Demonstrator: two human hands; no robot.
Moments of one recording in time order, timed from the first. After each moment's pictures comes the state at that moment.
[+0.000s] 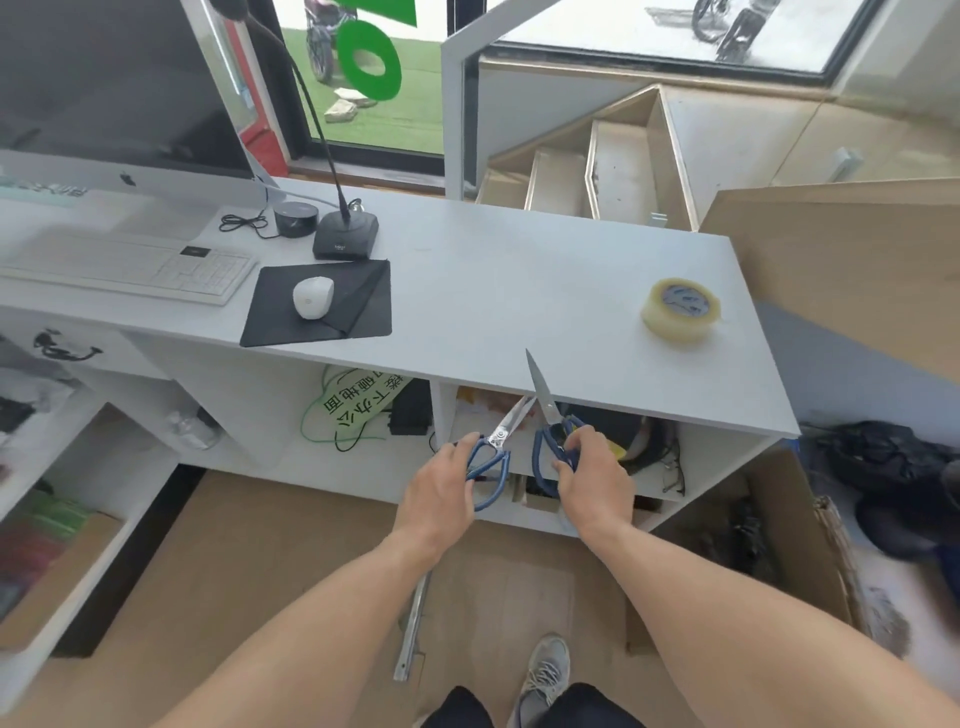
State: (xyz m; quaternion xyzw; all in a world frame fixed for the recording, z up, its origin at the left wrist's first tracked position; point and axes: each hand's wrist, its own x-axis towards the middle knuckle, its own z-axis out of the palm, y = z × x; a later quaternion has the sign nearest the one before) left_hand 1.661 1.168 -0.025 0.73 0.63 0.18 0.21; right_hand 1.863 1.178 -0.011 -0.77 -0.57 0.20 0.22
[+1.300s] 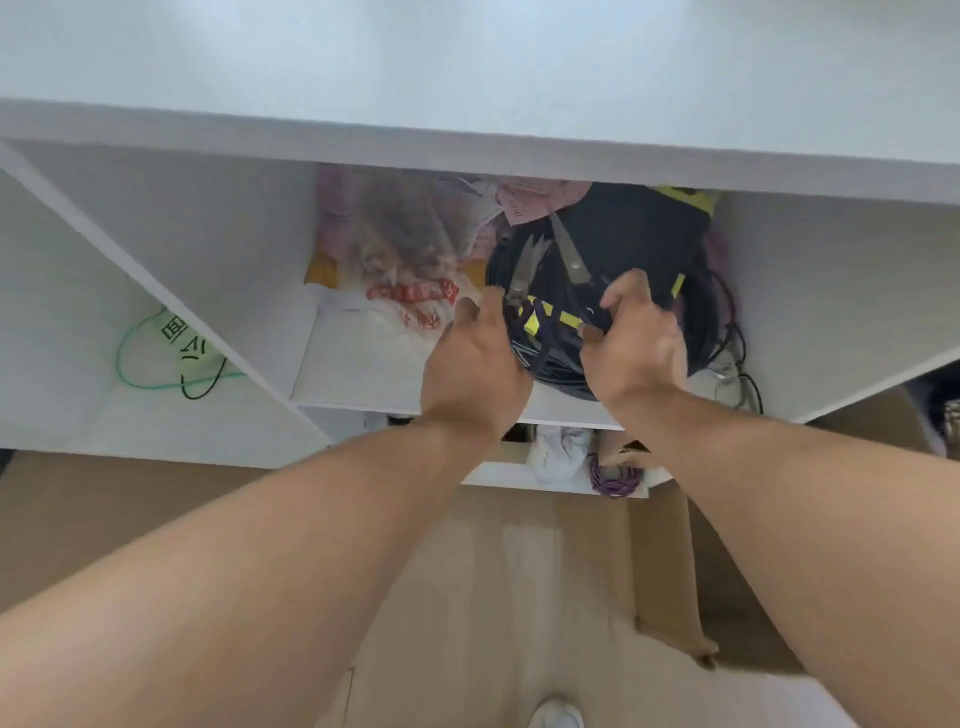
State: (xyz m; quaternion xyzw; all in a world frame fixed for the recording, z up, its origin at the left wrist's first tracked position) left_hand 1.855 1.346 -0.272 0.71 0.64 0.19 0.22; right_hand 2.003 1.354 -0.274 -0.80 -0.55 0.14 0.20
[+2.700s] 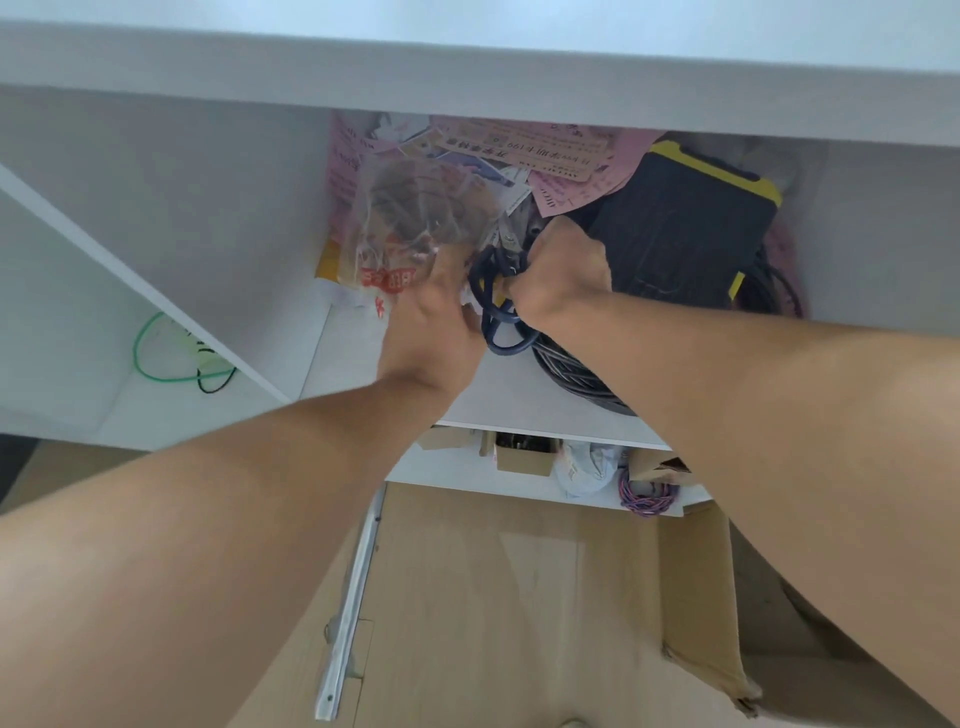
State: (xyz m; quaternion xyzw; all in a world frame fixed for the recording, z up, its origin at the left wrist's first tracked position) left_hand 1.806 1.402 -0.302 0.71 0.61 0.33 0.15; right_hand 1.930 1.445 -0.275 -0.77 -0.53 0.28 0.22
